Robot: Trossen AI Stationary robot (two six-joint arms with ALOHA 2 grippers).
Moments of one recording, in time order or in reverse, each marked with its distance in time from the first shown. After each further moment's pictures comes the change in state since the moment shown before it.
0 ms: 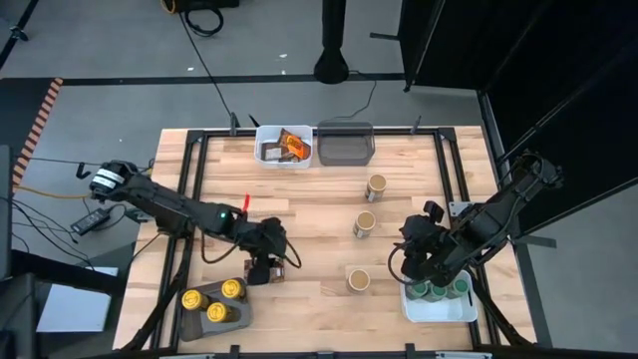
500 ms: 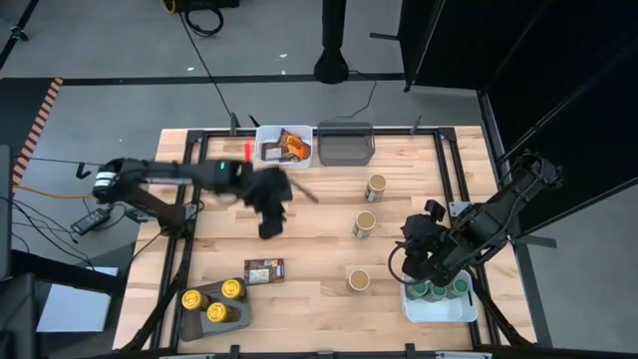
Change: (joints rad) left arm 0.330 0.009 0.363 -0.493 0.016 0.042; right arm 0.000 0.000 0.000 -0.029 0.004 0.000
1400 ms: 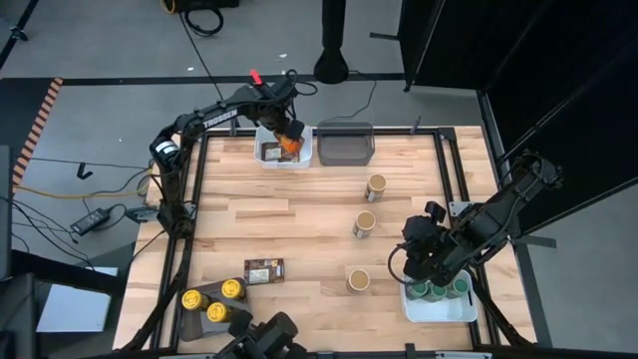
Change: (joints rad) left arm 0.688 0.529 0.482 -0.118 -0.237 -0.092; right arm 0.000 0.000 0.000 -0.009 -0.052 -0.001
